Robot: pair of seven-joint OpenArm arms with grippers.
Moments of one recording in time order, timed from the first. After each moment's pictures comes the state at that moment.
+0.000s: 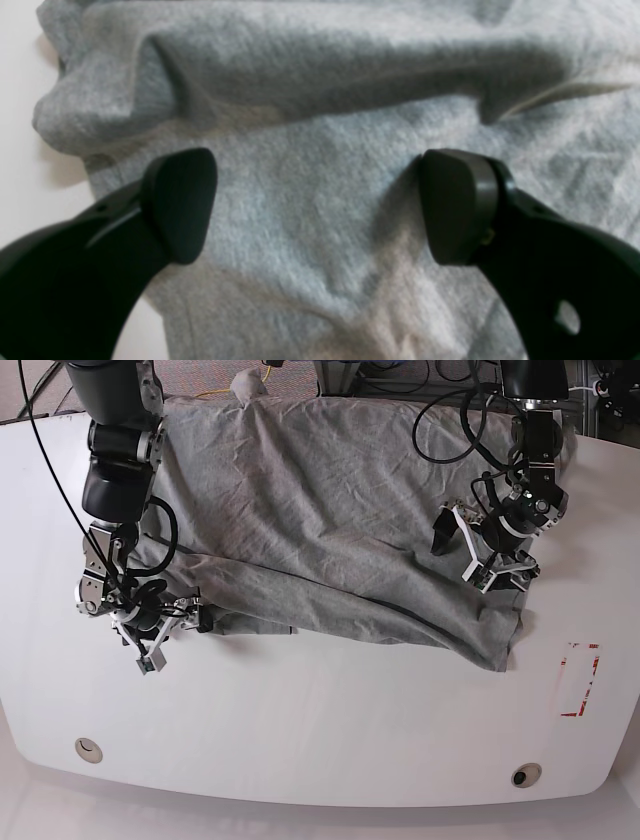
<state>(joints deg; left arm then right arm) 6.3 -13.2 -6.7 91.0 2.6 -35.6 31.3 24.0 16.1 12.9 51.2 11.4 40.1 -40.4</state>
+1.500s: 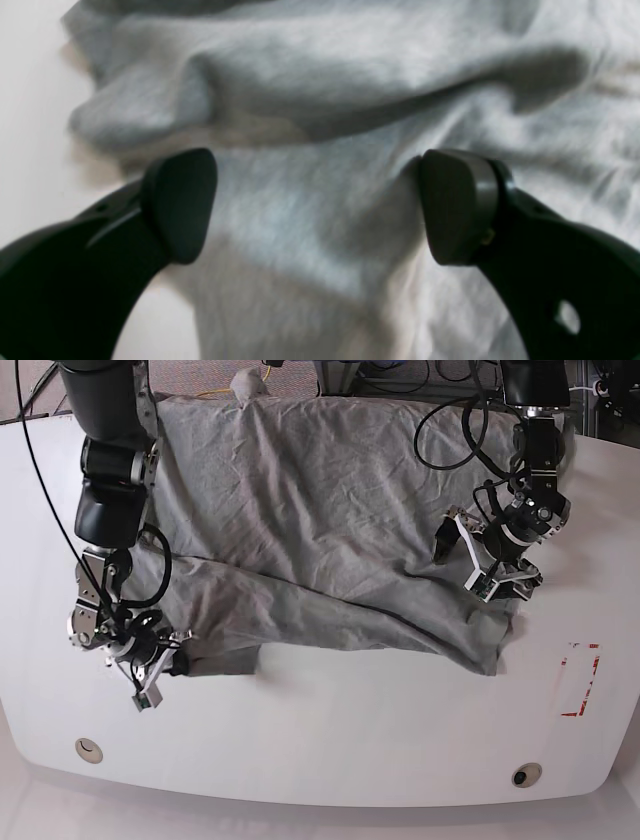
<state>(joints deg) 4.6 -13.3 -6.8 90.3 2.6 -35.7 31.3 30.3 16.9 11.4 51.1 11.2 40.4 -40.1</state>
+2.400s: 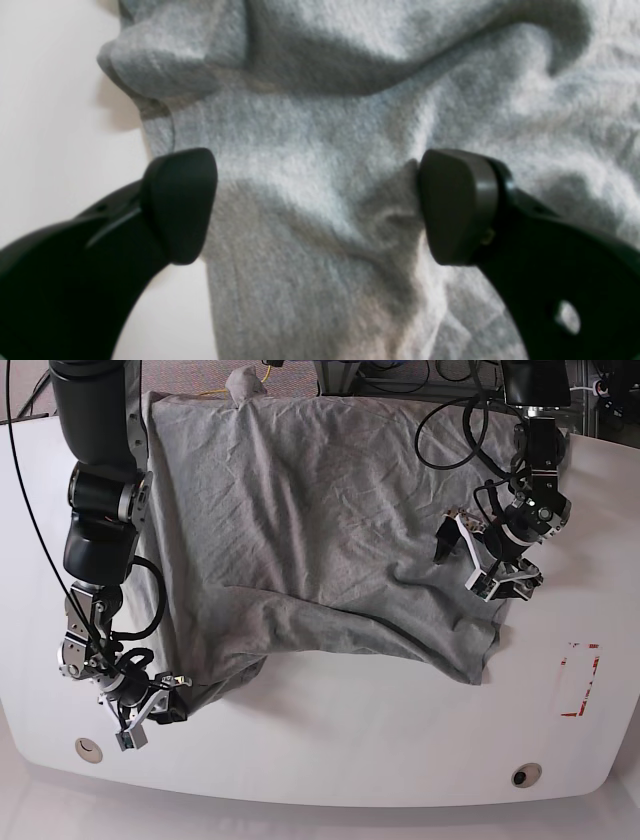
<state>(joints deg) 4.6 -13.7 -6.8 90.3 2.5 -35.8 31.3 39.9 17.9 11.4 41.5 11.2 40.4 -29.4</state>
